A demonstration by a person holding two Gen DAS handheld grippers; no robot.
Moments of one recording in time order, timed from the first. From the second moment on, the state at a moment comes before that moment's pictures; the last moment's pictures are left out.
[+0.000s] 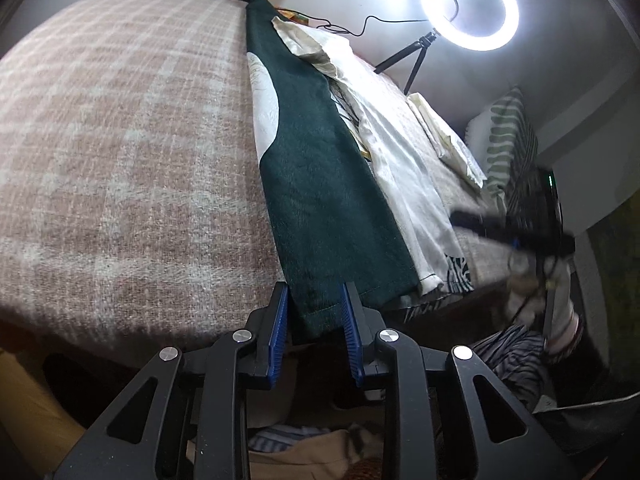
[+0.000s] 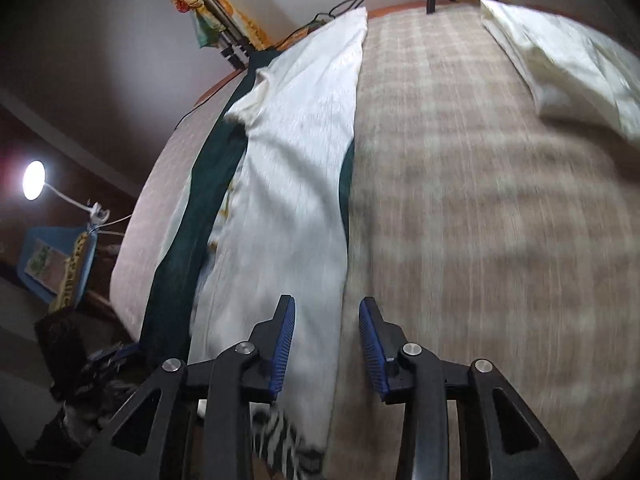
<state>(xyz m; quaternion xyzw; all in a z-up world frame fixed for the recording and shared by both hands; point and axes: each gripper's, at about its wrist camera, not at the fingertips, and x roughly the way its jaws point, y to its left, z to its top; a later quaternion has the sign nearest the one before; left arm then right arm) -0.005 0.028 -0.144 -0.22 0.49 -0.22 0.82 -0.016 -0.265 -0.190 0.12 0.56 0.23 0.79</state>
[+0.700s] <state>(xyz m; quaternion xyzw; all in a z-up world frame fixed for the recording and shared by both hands) -0.006 0.023 -0.125 -0.22 0.47 -0.24 0.82 -0.065 -0.275 -0.196 0.19 0.55 0.31 0.75</state>
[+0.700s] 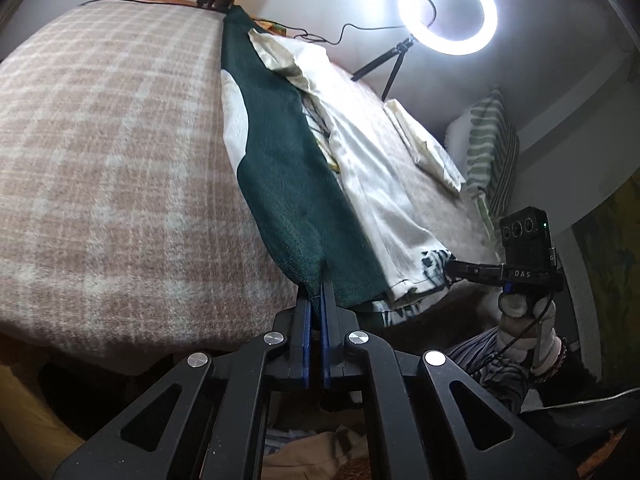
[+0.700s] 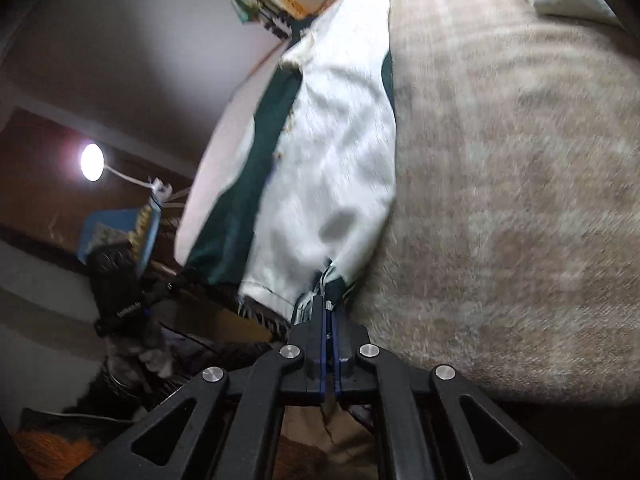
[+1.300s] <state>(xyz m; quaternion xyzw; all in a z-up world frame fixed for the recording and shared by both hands) 0.054 0.017 -0.073 -0.19 0.41 -0.26 0.85 -0.005 -0.261 -0.143 0.22 0.50 0.31 0.78</state>
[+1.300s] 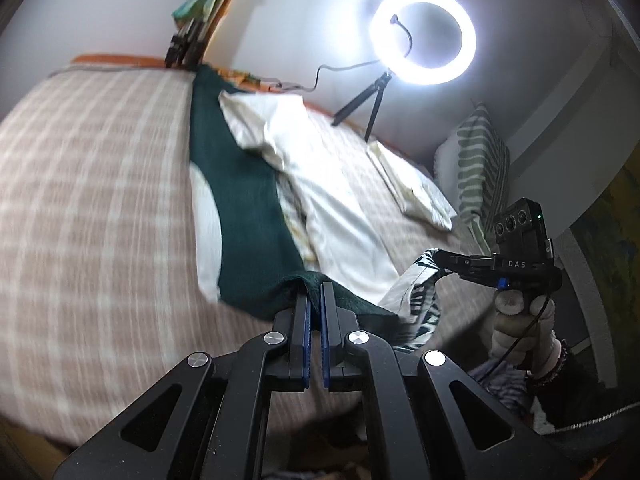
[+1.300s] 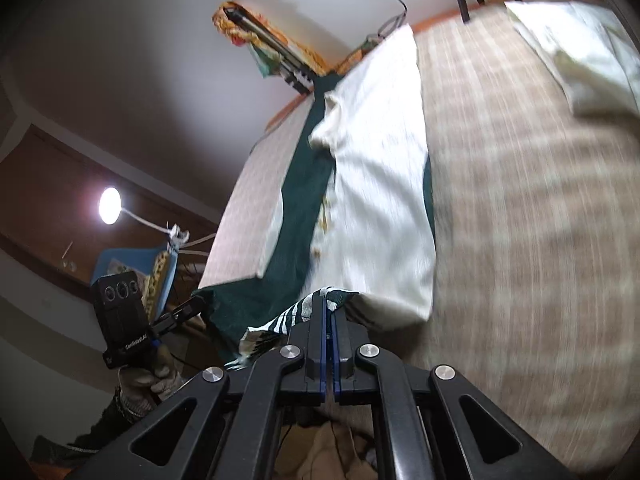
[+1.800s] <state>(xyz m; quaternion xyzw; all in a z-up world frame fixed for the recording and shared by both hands) 0.168 0.028 -0.093 -0.20 0.43 -0.20 0.86 0.113 -0.249 -0.162 0.24 0.51 0.25 0.79</state>
